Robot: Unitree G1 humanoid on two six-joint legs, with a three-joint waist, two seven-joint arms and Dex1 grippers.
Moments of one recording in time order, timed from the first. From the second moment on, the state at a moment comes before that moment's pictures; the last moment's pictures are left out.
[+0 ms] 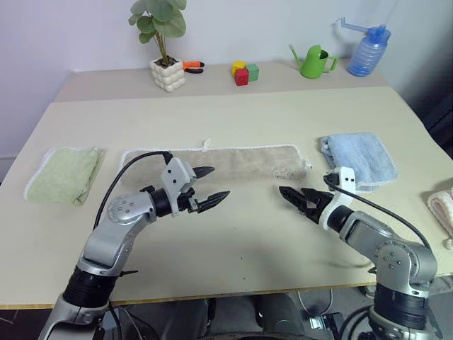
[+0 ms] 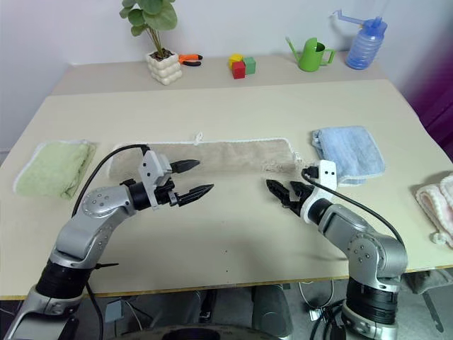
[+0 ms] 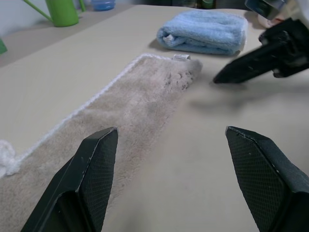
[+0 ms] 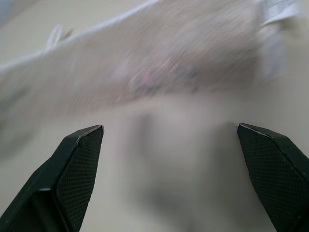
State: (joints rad) left arm -0.25 0.49 -0.12 -0.30 -0.35 0.36 -0.76; right arm -0.22 -0.19 -0.42 -0.40 0.73 1.17 0.10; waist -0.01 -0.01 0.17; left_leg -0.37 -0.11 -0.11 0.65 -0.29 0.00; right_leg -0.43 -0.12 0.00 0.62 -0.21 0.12
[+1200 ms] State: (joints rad) left arm -0.24 0.50 -0.10 -0.29 -0.33 0.36 -0.72; right arm -0.46 -0.64 -0.11 -0.34 0.62 1.00 0.28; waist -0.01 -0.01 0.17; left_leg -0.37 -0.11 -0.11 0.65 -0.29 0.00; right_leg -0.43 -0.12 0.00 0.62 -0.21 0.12
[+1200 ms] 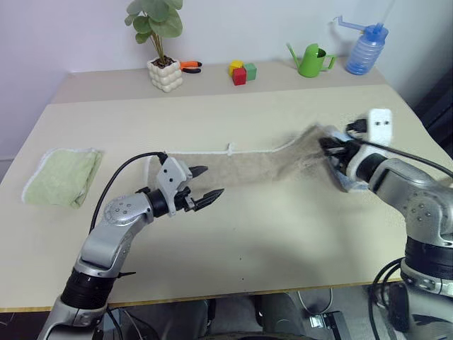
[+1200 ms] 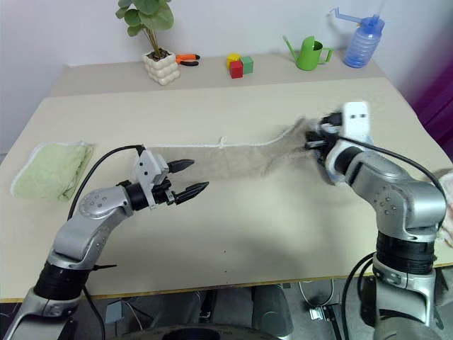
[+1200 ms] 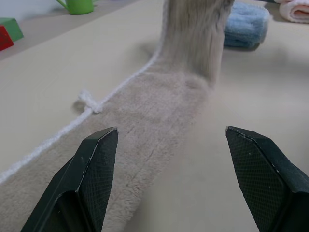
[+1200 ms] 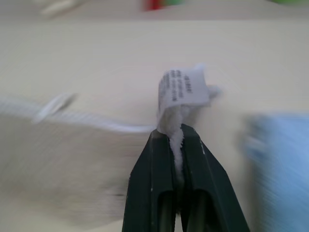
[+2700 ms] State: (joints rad) left arm 0.03 0.46 0.12 -0.35 -0.36 0.46 -0.48; right arm -0.56 -0.33 0.21 0.20 0.15 0.47 0.51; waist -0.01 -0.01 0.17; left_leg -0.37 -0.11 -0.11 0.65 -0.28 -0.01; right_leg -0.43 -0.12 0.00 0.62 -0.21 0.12
